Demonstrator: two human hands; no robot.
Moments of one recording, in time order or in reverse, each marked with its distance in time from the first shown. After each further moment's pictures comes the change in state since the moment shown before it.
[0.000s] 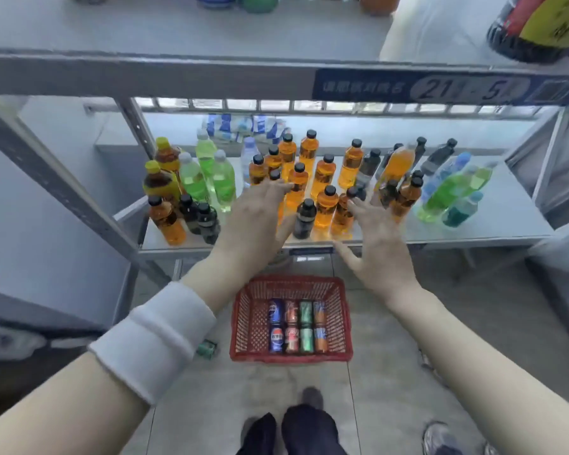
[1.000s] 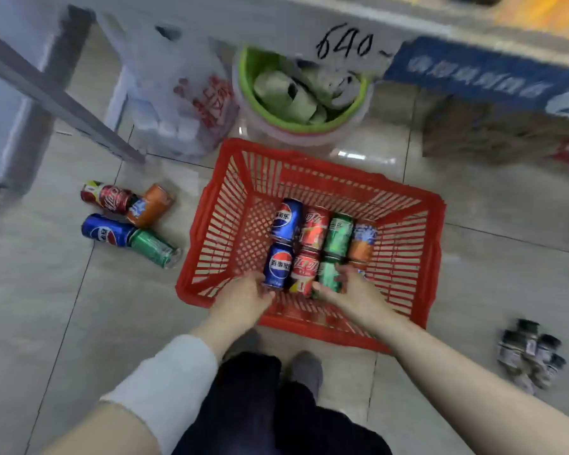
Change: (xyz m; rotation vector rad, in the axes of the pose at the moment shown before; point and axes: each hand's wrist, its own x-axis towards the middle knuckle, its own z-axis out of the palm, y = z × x) left_hand -0.181 -0.267 0.528 -0.296 -0.689 -0.946; right_hand -0.102 0.217 0.520 0.212 -1.038 0.522
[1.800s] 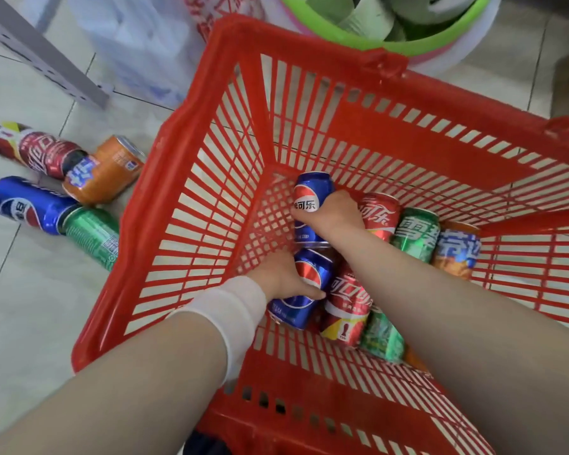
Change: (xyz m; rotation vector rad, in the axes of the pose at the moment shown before) left_hand 0.239 -0.071 0.097 0.036 -0.136 -0.034; right_hand 0.295 -0.022 0.100 0.006 0.201 0.039
